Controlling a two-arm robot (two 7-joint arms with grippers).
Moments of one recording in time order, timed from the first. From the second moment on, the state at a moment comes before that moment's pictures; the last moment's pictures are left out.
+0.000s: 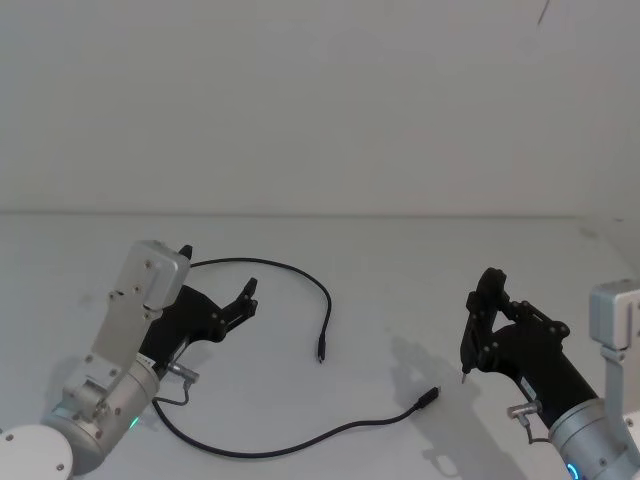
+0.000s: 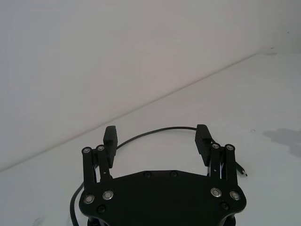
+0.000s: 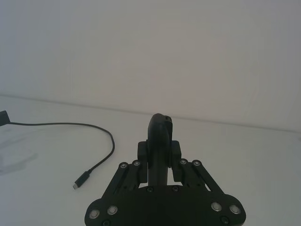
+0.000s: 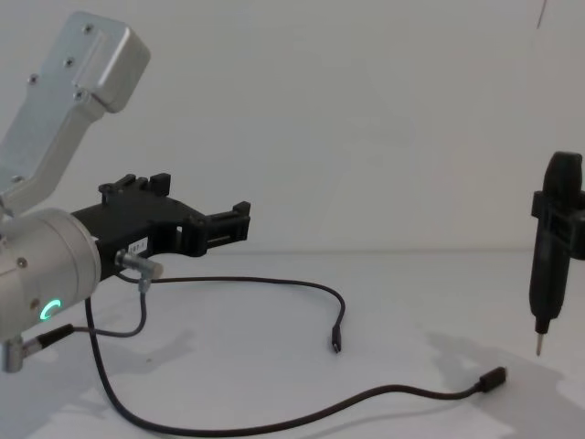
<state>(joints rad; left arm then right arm) -0.24 0.38 0.45 -1.63 -0.20 0.01 -0.01 -0.01 0.34 -0.23 -1.77 0.29 0.03 0.07</state>
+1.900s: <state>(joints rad) -0.26 0.43 0.47 -1.64 -0.19 0.04 -0.11 -0.01 0.34 -0.23 -1.77 0.29 0.03 0.07</state>
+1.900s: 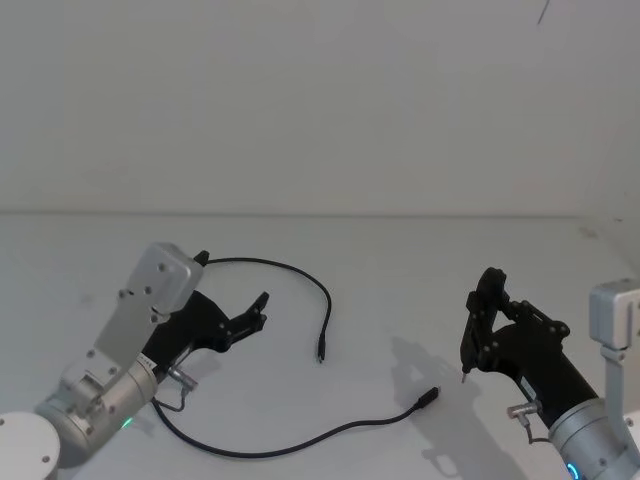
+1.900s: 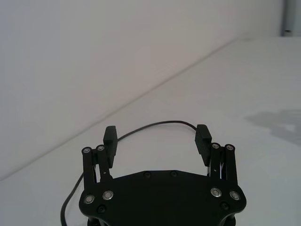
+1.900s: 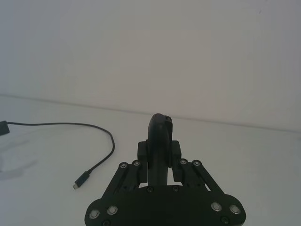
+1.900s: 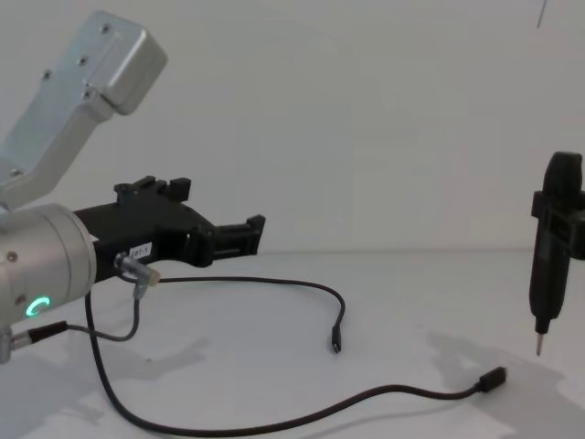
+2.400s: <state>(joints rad) -0.34 0.52 0.52 -1.65 -0.19 0.16 -0.32 -0.01 0.34 -0.23 -1.77 0.29 0.03 0.07</state>
